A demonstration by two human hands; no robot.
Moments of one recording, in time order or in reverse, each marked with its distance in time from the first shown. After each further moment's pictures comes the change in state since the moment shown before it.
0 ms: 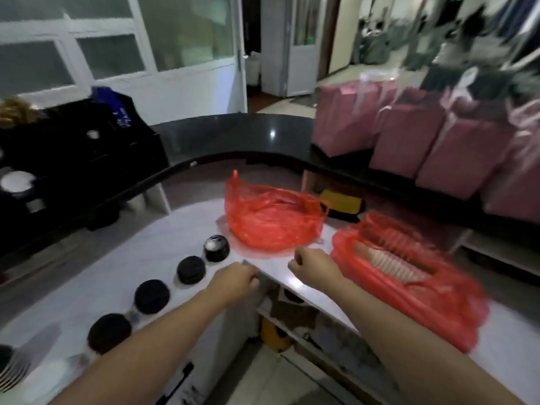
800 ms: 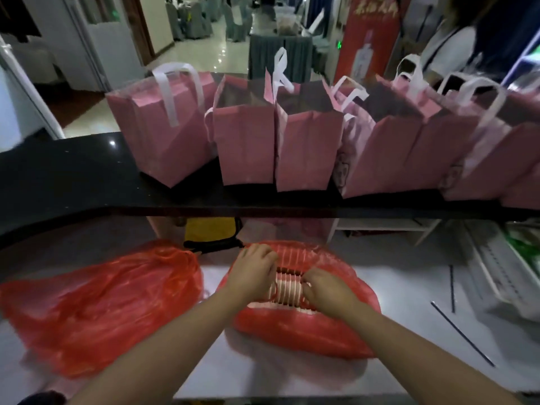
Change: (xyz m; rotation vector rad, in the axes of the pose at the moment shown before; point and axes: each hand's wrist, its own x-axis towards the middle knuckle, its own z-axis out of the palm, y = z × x) left_hand 0.299 0.301 0.045 0.021 0.224 0.820; right_hand -0.022 0.313 -0.082 -0.081 0.125 0.448
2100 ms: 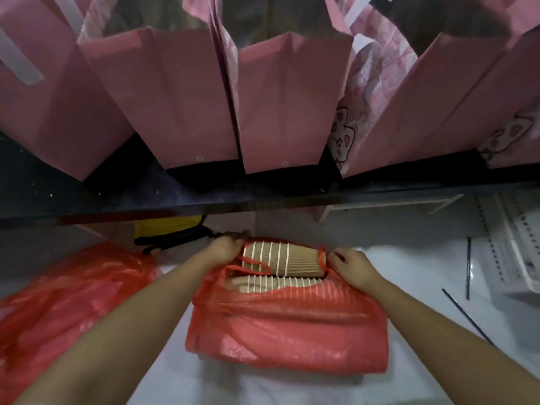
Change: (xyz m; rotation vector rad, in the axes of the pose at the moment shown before) left_hand 0.128 -0.081 0.116 -0.390 -0.706 -0.495; right_hand 0.081 0.162 0.035 0.515 -0.066 0.409
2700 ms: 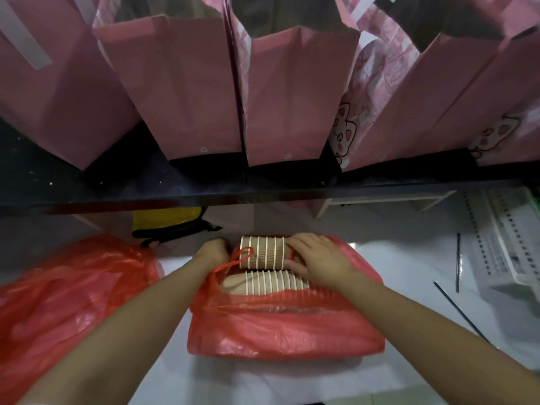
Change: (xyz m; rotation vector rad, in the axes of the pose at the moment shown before) left_hand -0.009 -0.032 0.018 0.083 -0.016 -0.073; right_hand -0.011 -0.065 0.026 -0.600 0.043 -0.540
